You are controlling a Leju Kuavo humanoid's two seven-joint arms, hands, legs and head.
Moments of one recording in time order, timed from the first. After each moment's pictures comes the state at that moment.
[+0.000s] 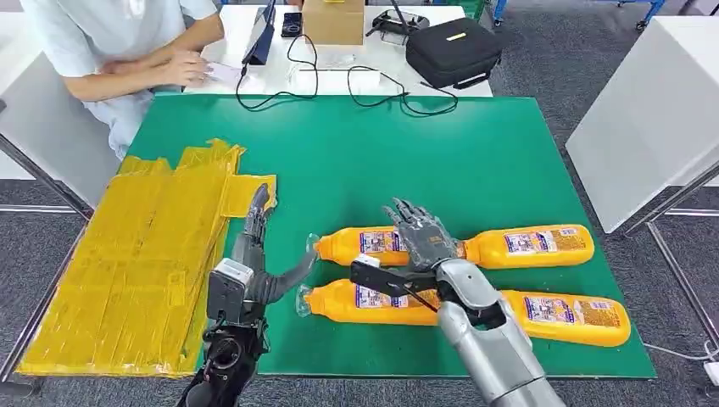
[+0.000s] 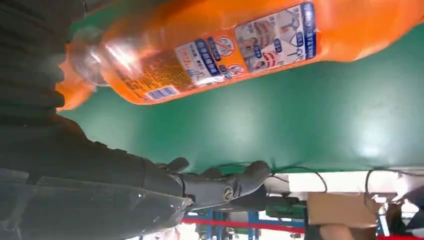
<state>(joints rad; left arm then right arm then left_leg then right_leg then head) -0.09 -0.16 -0.31 -1.40 -0.21 0.21 -0.44 -0.40 0.05 0.51 -1.18 1.14 -0.01 -0.03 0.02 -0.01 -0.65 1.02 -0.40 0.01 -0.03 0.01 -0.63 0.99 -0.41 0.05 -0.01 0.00</state>
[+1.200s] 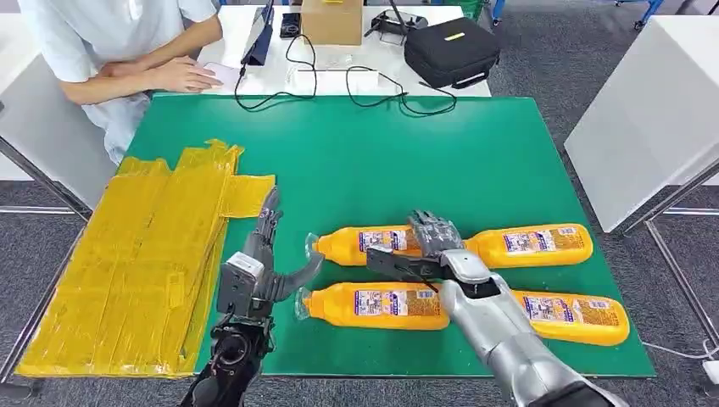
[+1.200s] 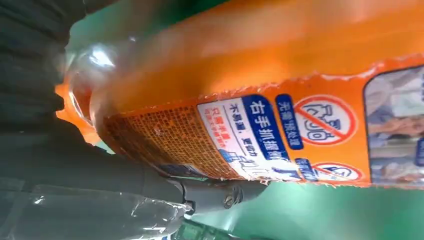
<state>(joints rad) -0.13 -0.18 -0.31 -1.32 -0.20 0.18 -0.43 -0.63 0.08 0.53 -0.66 1.16 -0.01 0.09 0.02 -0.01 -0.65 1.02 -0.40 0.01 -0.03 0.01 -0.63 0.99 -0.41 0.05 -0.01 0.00</state>
